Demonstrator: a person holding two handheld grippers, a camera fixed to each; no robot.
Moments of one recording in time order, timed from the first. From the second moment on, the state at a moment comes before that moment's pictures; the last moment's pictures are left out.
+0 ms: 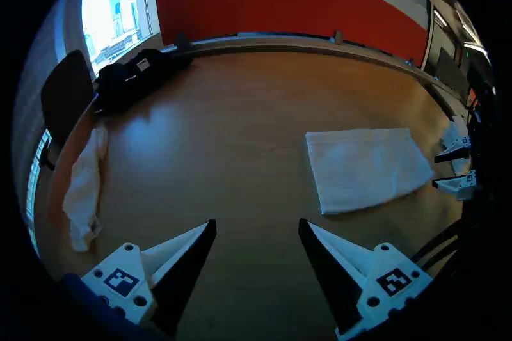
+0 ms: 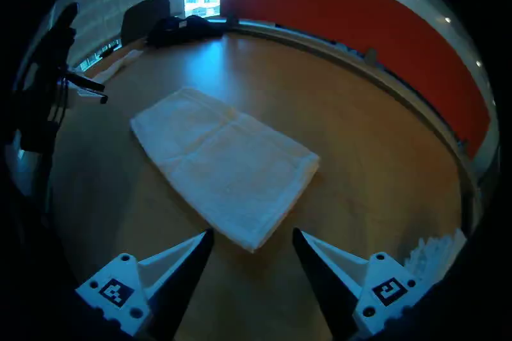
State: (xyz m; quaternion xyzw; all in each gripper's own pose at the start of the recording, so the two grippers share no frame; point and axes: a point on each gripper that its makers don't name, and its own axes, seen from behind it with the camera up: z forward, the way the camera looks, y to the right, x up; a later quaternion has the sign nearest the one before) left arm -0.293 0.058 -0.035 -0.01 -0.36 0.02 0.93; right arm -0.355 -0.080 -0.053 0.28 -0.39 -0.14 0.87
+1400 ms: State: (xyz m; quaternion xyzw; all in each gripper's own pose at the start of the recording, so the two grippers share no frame) left arm -0.292 0.044 -0.048 0.00 -0.36 0.01 0.93; right arm -0.360 -0.083 -0.052 0.30 -0.40 -0.14 0.86
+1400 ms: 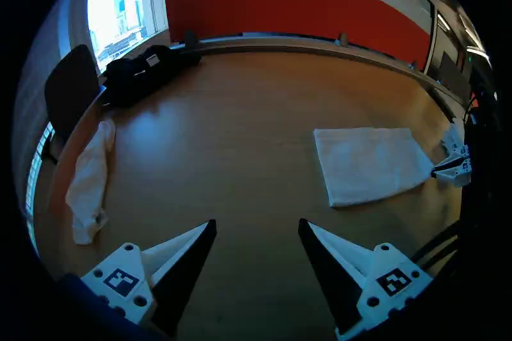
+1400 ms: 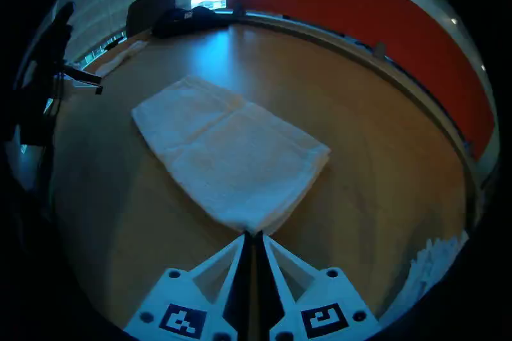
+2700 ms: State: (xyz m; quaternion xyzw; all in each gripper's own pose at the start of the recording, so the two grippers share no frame) left arm -0.284 0.041 -0.058 0.01 -0.35 -0.01 0.94; right arm -0.236 -0.171 0.020 0.36 -0.27 -0.18 0.87
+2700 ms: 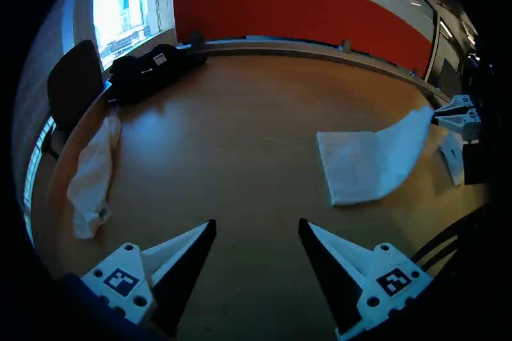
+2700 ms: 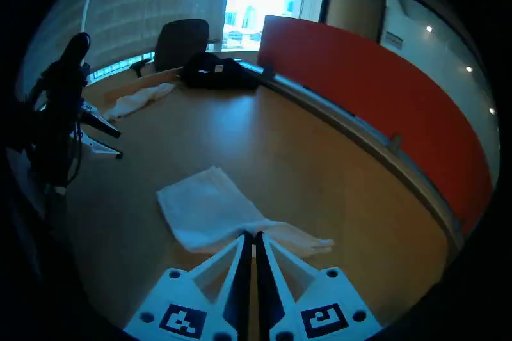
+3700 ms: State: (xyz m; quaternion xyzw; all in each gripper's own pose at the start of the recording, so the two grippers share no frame) left arm -0.280 0.022 -0.075 0.01 -0.34 -0.03 0.94; right arm -0.257 -0.275 0.022 0.45 -0.29 -0.18 0.83
